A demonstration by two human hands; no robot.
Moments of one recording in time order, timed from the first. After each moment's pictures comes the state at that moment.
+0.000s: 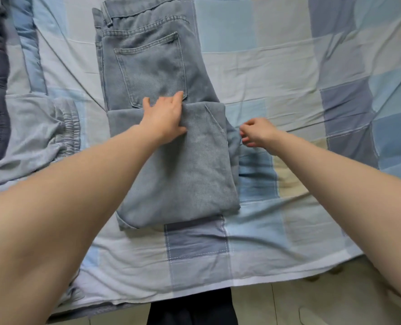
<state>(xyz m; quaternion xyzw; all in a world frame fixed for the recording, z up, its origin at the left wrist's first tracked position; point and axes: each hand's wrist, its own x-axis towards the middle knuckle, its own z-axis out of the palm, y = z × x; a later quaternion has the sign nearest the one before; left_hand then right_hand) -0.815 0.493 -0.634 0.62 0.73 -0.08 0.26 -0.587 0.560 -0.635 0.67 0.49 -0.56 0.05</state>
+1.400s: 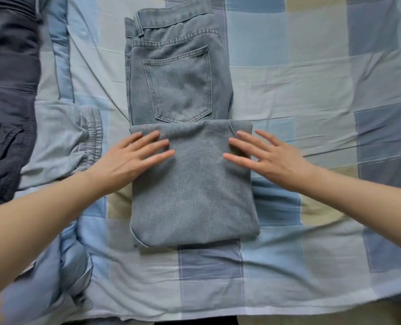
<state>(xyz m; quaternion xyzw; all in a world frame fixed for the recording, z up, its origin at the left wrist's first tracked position) -0.931 0.381 -0.654 0.84 0.52 -0.08 0.10 -0.574 0.555 -0.635 0.07 0.99 0.03 0.09</state>
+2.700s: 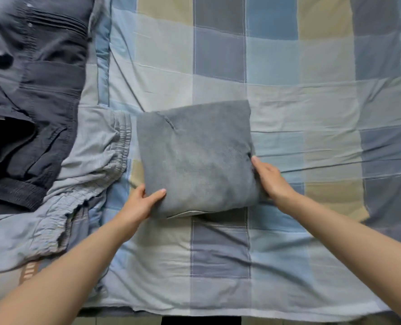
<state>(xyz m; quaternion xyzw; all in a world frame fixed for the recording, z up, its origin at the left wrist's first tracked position) -0.865 0.293 -0.644 0.05 0.73 0.37 0.58 -0.623 0.493 -0.618 0.65 0.49 -0.58 0.03</state>
